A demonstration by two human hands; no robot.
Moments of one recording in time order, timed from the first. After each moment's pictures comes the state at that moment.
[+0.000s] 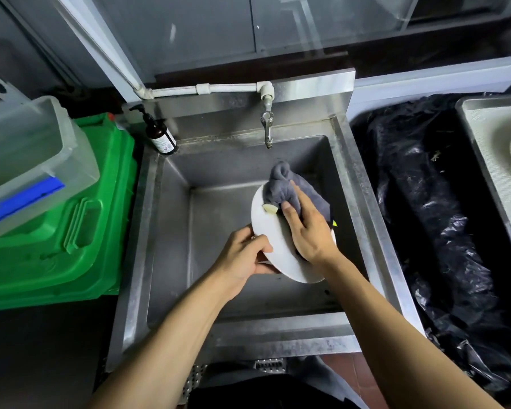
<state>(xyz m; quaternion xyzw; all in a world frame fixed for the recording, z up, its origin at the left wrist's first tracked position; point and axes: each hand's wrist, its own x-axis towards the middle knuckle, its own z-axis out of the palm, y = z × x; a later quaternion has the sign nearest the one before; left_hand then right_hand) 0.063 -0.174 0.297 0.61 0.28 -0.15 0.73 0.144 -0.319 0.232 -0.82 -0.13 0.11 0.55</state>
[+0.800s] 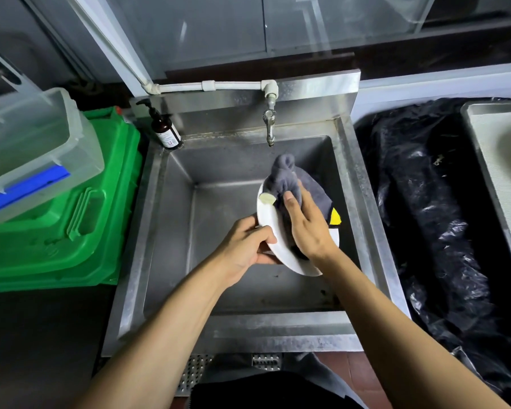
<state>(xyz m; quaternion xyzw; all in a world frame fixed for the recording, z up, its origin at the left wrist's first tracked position) 0.071 -0.190 0.307 0.63 0.24 -0.15 0.73 0.141 -0.322 0.251 -0.76 -0.10 0.15 0.62</state>
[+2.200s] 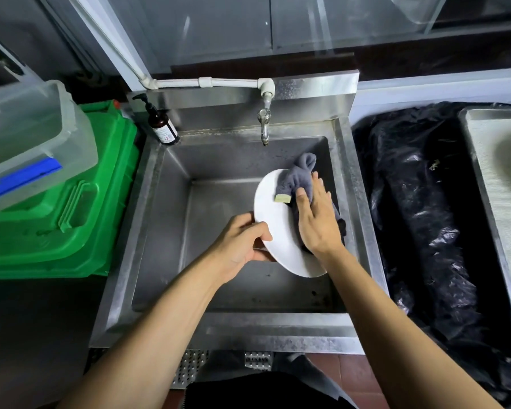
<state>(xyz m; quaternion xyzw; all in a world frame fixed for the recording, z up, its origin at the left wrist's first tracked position) 0.080 -0.212 0.306 0.60 0.26 -0.12 0.74 0.165 -0.358 0.246 -0.85 -0.09 0.12 0.50</state>
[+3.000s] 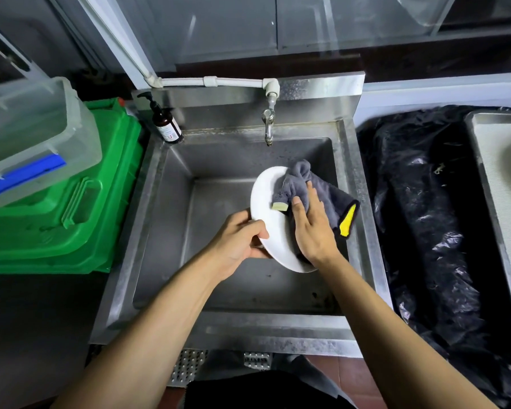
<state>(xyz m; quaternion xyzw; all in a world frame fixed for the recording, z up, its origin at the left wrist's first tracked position) 0.082 -0.203 0.305 0.60 0.28 -0.11 0.75 0.154 -0.353 0.241 -0.83 -0.08 0.16 0.53</state>
